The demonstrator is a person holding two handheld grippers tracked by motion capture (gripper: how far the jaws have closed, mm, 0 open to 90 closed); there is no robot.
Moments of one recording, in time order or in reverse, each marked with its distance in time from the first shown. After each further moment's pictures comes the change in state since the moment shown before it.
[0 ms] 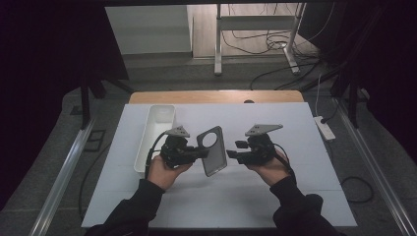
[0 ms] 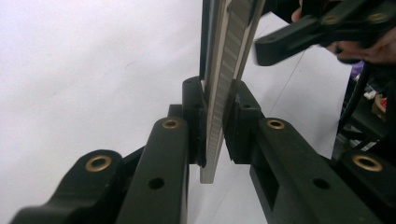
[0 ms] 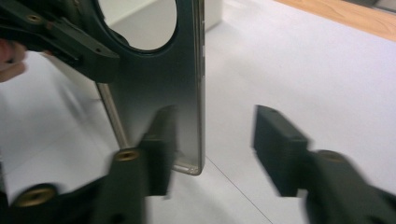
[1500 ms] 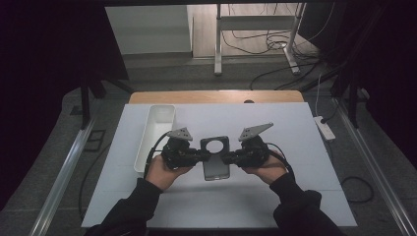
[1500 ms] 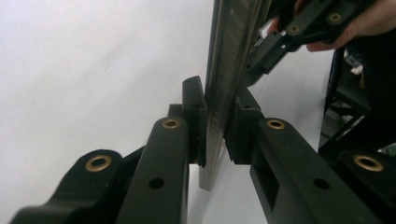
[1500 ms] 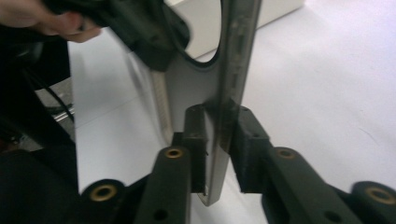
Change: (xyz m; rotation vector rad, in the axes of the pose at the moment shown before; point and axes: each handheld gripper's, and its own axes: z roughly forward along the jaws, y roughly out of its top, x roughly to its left) left arm -0.005 0.003 0.001 0.033 -0.064 0.087; right arm 0.004 0.001 0.013 0.082 0.256 -0.101
